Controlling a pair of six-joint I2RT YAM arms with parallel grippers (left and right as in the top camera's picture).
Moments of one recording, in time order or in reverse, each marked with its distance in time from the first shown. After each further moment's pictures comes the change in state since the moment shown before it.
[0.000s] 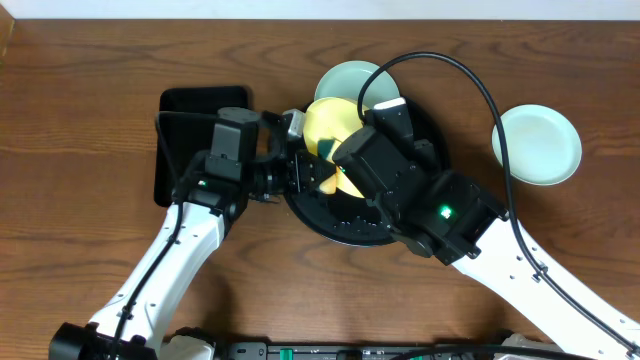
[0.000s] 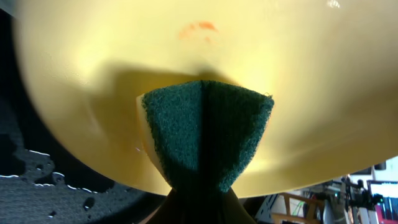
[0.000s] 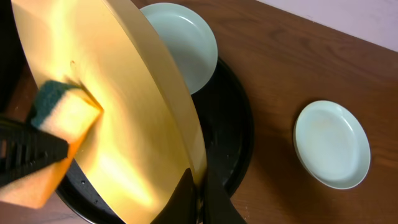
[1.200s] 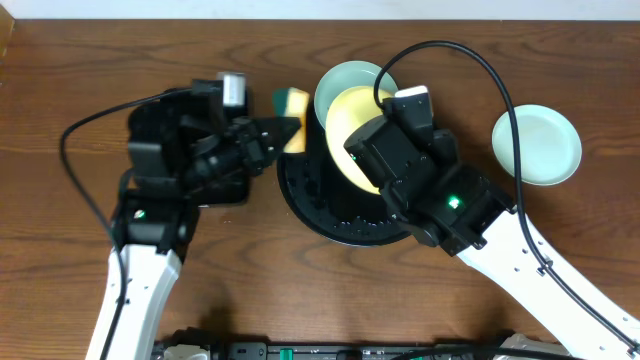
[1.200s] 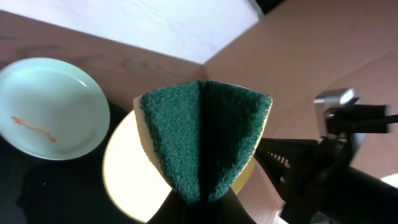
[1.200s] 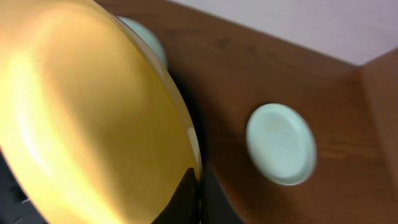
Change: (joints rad) left arm 0.194 -0.258 0.048 0.159 0.090 -0.125; right arm -0.057 0.000 0.000 -0.006 0.174 -0.030
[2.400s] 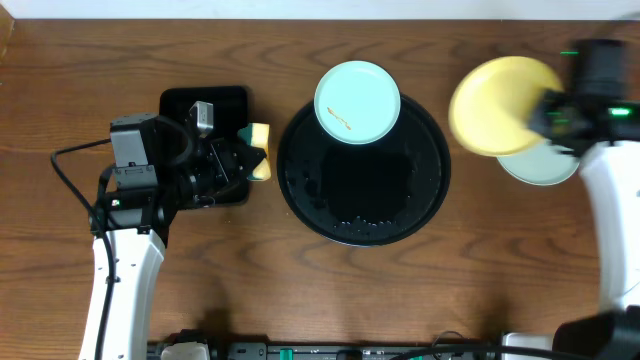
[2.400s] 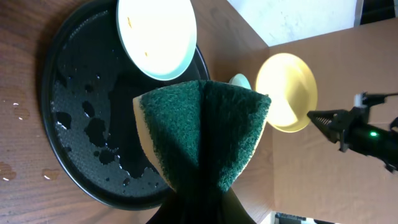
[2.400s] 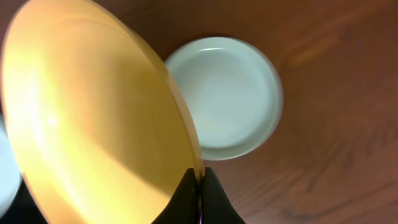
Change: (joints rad) left arm 0.175 0.079 0.004 -0.446 -0.005 0.108; right arm -0.952 0.114 -0.001 0.097 -0.586 -0.029
